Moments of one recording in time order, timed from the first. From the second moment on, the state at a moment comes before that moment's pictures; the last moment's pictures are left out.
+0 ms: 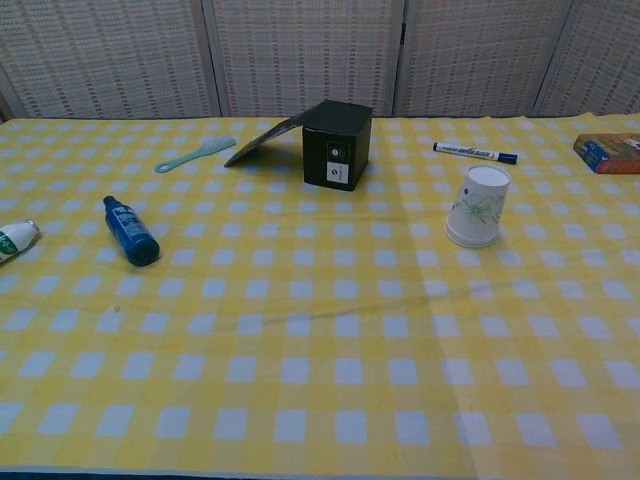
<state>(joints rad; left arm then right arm) -0.08 -1.14 -0.03 -1.54 1.58 1.57 0.03 0.08 -1.12 0.04 -1.65 -1.53 1.48 -0.13</state>
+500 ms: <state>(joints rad) -0.09 -1.15 -0.02 -1.55 1.60 1.56 0.04 0.10 -1.08 0.06 -1.70 -1.47 1.42 -0.13</state>
